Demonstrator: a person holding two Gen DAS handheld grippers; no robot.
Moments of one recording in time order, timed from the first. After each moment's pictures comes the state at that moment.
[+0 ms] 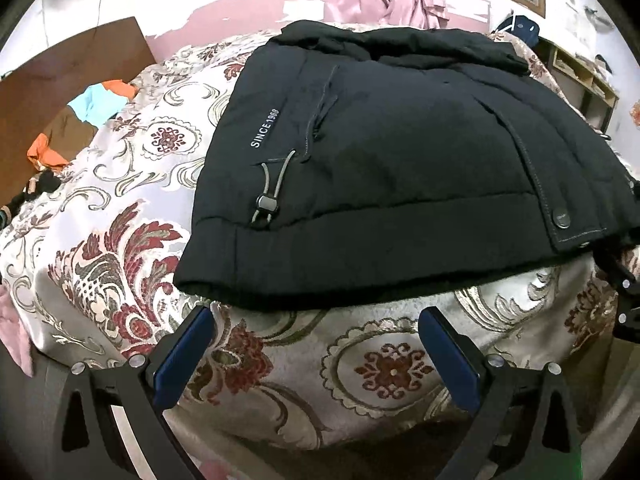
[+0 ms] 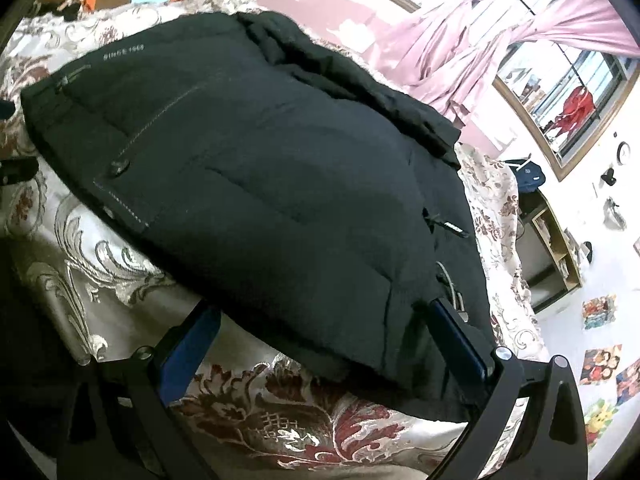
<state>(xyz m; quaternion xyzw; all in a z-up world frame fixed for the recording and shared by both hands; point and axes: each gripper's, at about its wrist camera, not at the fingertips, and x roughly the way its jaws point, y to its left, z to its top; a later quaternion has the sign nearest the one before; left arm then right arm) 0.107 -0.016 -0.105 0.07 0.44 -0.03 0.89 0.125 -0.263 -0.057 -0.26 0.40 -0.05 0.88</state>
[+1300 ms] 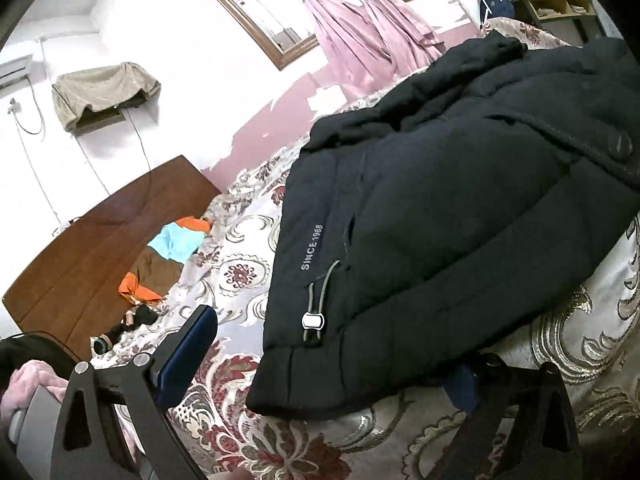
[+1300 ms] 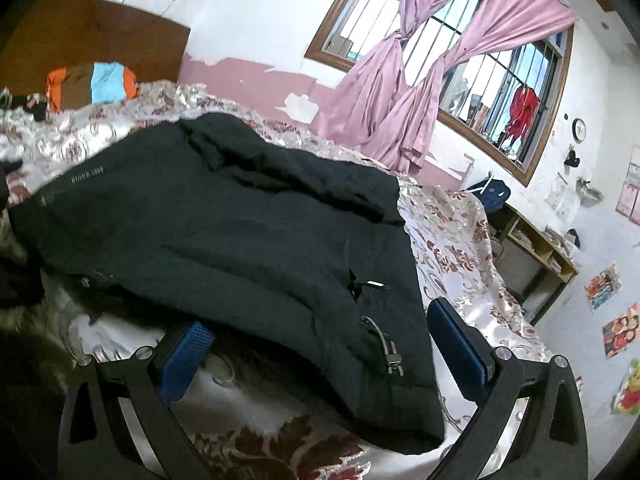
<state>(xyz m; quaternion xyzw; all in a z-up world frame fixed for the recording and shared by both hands) 0.112 -0.055 -0.103 0.29 0.24 0.08 0.92 0.102 -0.289 -0.024 -0.20 0.26 -0.09 0.94</state>
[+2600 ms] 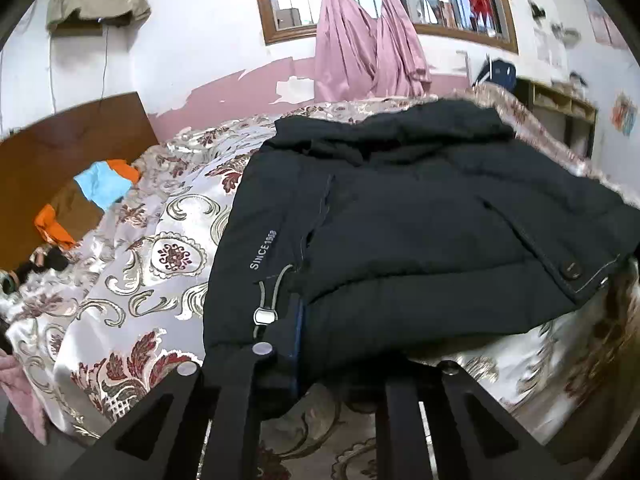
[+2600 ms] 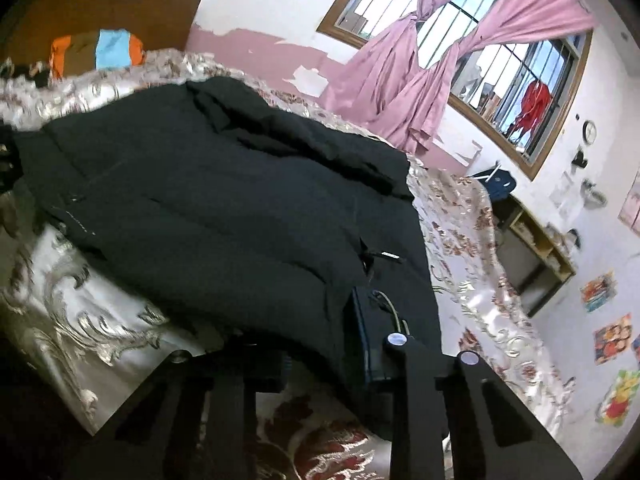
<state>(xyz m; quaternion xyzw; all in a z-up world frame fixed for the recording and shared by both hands) 0.127 -0.022 -0.060 0.09 0.30 -0.05 0.95 0.116 -0.296 -0.038 -0.20 0.29 -0.08 0.93</state>
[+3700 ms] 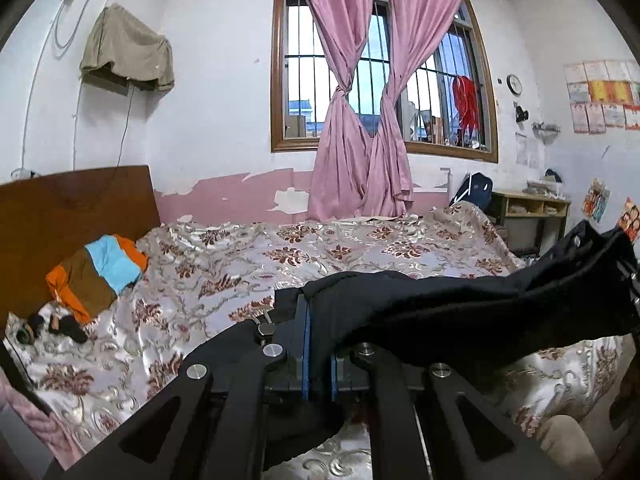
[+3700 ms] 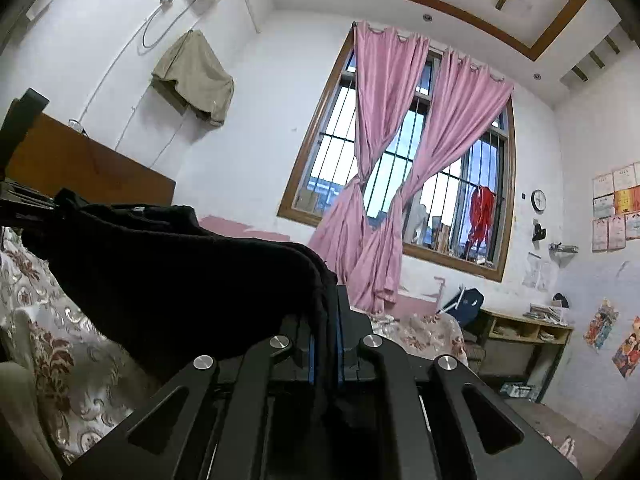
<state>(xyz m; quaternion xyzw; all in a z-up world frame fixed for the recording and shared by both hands) 0.068 0.009 0.131 0.03 0.15 -0.09 0.99 0.004 -0.282 0.119 -0.15 -0.01 -0.08 0.99</state>
